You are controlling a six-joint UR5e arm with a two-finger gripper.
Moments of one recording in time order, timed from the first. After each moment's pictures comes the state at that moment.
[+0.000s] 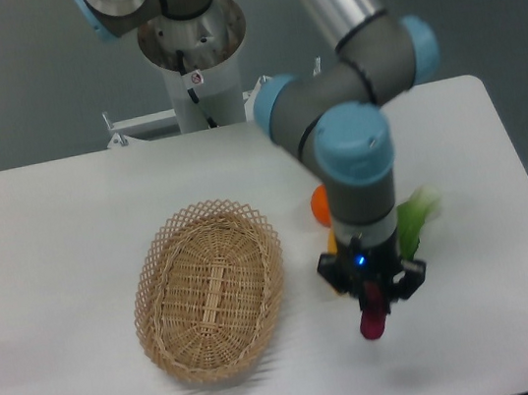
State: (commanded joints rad) arm 2.40 -2.16 -1.45 -0.75 1.64 0.73
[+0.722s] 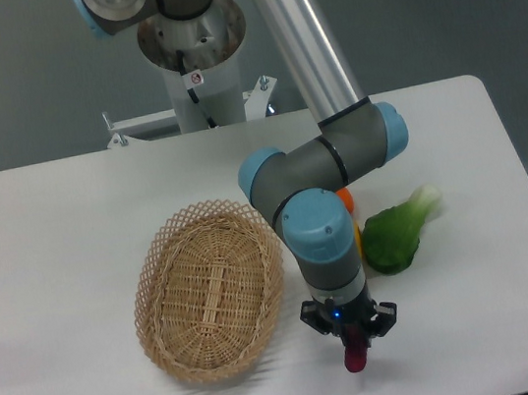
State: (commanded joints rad) arm 2.37 -2.24 -1.49 -0.71 1.67 0.70
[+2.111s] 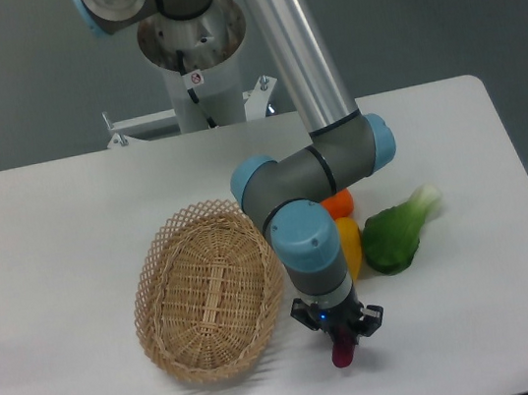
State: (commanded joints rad) arm 2.37 -2.23 -1.53 -0.71 1.68 0.76
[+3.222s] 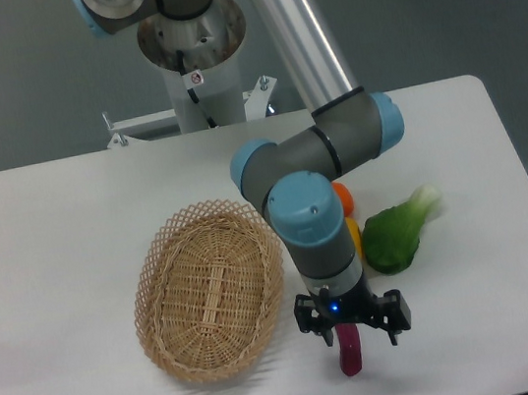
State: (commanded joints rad) arm 2.38 -2.12 -1.40 -0.68 1.66 0.57
